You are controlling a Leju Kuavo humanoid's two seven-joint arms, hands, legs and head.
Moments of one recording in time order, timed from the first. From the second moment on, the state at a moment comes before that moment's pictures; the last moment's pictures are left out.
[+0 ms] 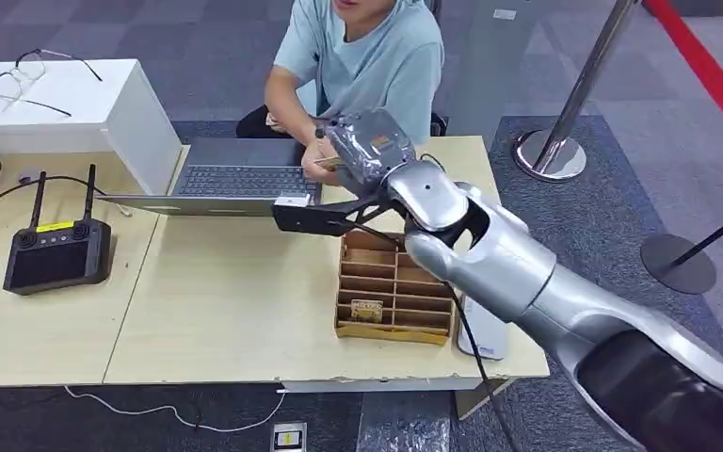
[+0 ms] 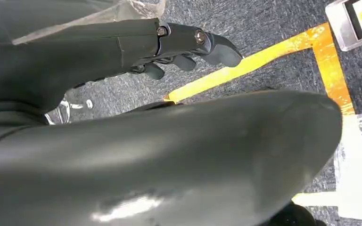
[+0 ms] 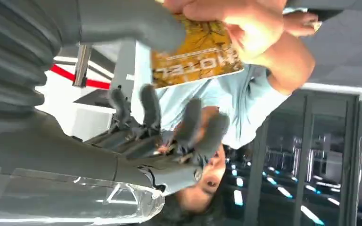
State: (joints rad) left arm -0.13 0.05 -1.19 -0.20 0.85 0.16 0.09; right arm -1.05 -0.14 1.01 -1.27 0.92 -0.02 0.45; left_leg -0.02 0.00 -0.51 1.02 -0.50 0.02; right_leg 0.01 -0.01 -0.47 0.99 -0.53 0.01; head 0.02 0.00
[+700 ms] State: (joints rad) left arm -0.12 0.04 -1.19 -0.20 0.85 0.17 0.09; right arm -0.99 -0.24 0.93 -1.40 0.96 -0.03 0.57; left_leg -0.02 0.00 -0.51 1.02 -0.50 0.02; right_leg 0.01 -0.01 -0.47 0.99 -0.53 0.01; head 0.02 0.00
